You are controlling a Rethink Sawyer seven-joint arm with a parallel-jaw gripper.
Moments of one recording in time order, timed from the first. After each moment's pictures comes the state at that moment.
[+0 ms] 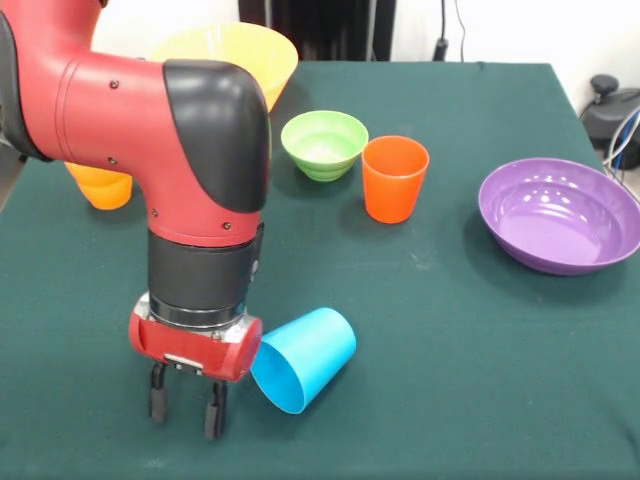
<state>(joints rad) -0.40 -0.08 0.16 0.82 -0.26 0.39 1.90</state>
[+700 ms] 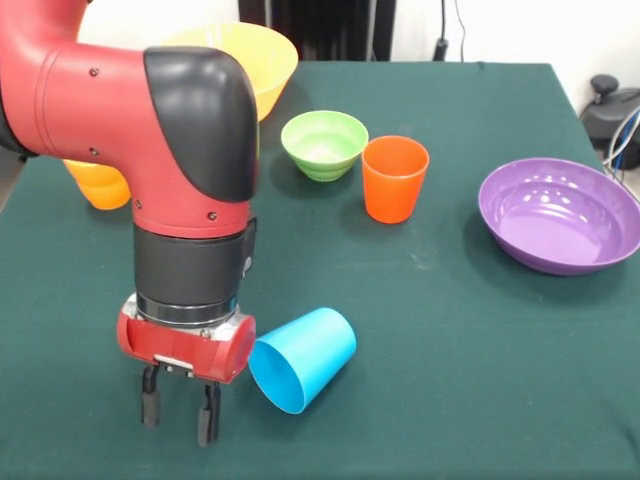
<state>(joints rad) -0.44 -0.10 0.23 0.83 -0.29 0.39 1.90</state>
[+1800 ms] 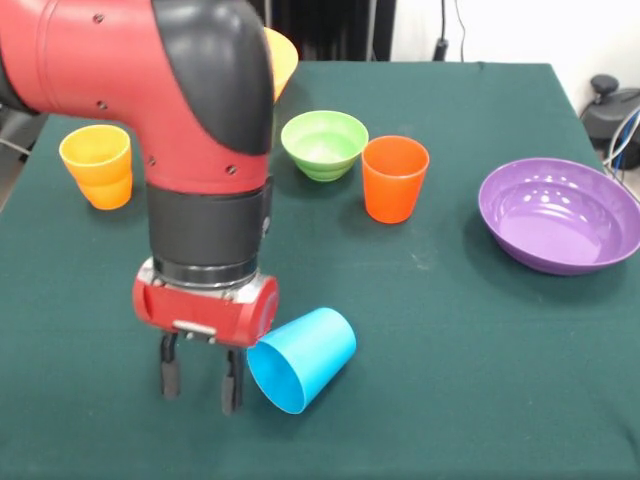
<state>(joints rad) -0.44 -0.21 0.25 0.94 -0.31 0.42 1.90</state>
